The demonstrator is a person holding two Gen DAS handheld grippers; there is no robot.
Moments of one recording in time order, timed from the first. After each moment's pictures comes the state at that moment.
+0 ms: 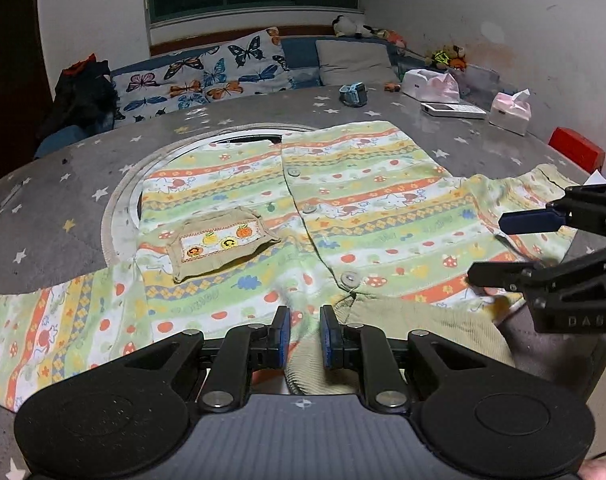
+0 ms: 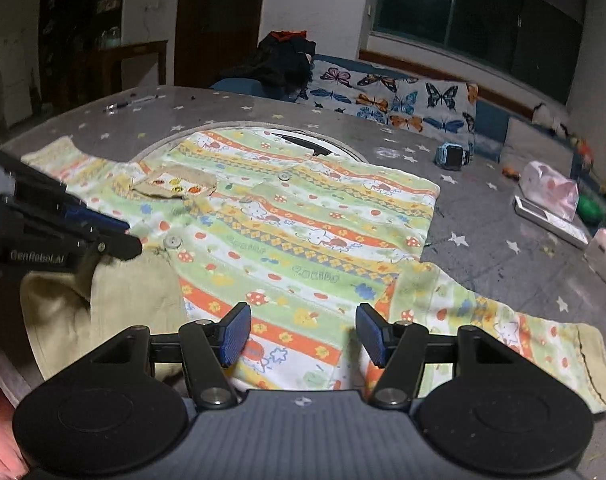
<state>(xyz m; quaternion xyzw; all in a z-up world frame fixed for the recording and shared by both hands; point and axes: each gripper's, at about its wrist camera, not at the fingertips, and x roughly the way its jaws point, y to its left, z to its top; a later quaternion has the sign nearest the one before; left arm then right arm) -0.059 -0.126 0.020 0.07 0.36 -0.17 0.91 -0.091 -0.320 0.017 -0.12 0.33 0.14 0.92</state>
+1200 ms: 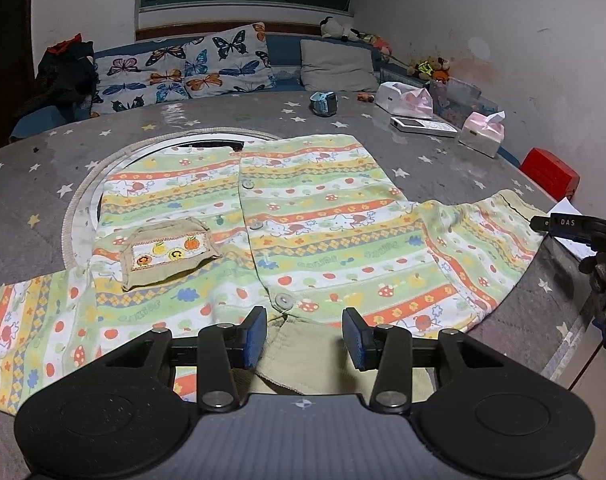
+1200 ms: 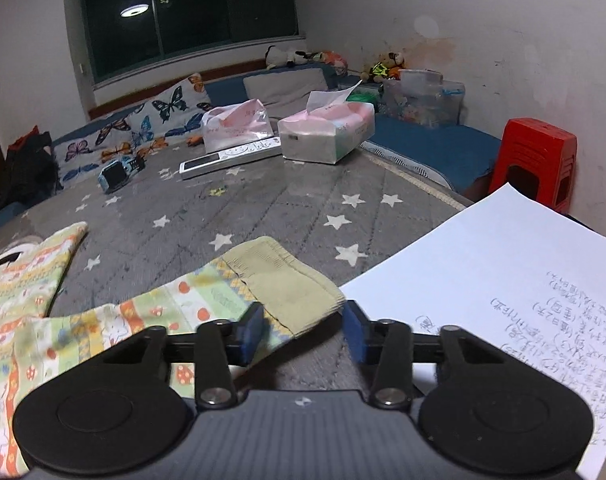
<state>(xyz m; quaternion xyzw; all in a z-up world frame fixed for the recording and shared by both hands) -0.058 -0.148 0.038 0.02 0.38 -0.20 0.90 -0.091 -0.552 -0.005 0.13 0.30 -0.19 0.93</state>
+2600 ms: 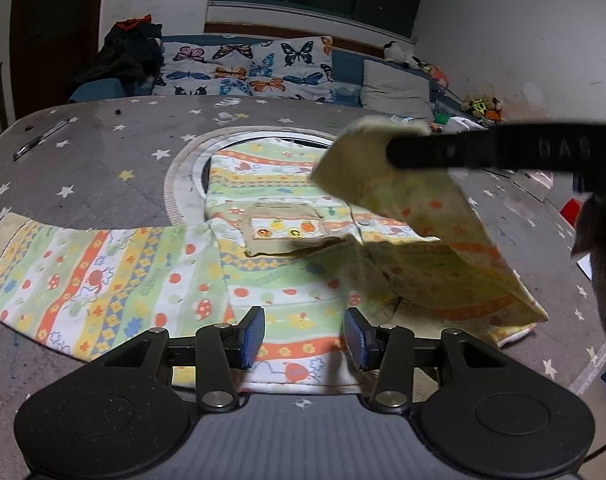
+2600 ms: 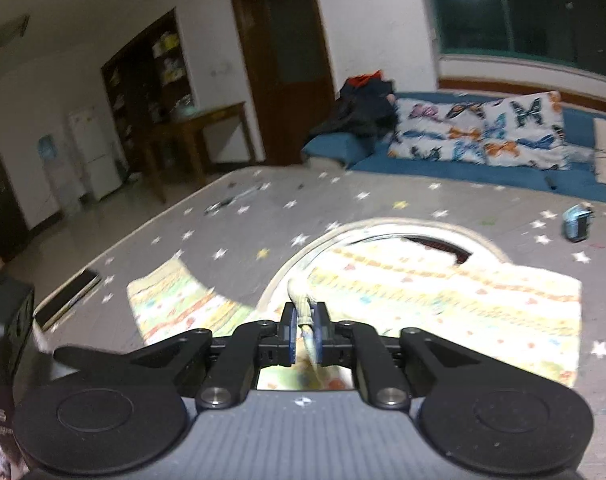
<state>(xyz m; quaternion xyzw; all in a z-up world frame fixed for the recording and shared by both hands) -0.069 -0.064 0.036 -0.04 0.37 -0.13 0.92 -0.031 -0.242 0.089 0.01 0.30 0.29 0.91</state>
